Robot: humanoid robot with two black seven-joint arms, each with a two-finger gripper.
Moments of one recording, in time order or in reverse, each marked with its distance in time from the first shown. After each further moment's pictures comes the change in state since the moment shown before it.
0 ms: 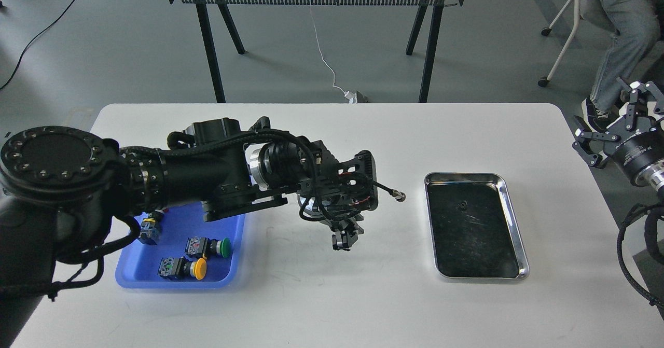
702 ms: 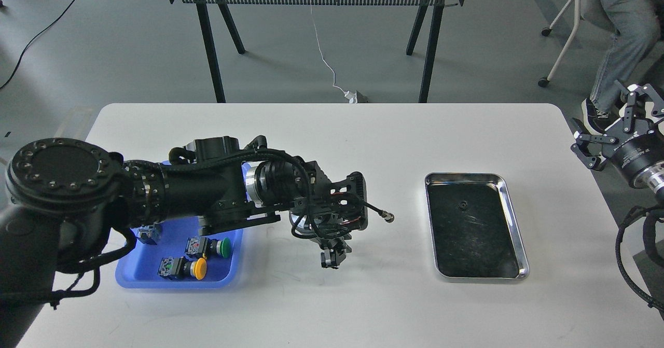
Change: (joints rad) left arm 0.043 0.000 0.029 -0.005 0.000 0.000 0.000; right arm -0.006 0.006 -0.001 -0.001 0.000 0.000 0.000
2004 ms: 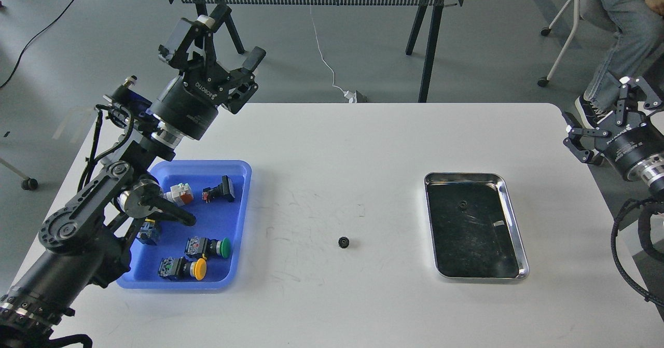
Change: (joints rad) left arm 0.773 0.257 -1.405 -0.207 -1.350 0.042 0.000; right arm 0.044 0.006 -0.003 0.007 -0.030 0.013 0.000
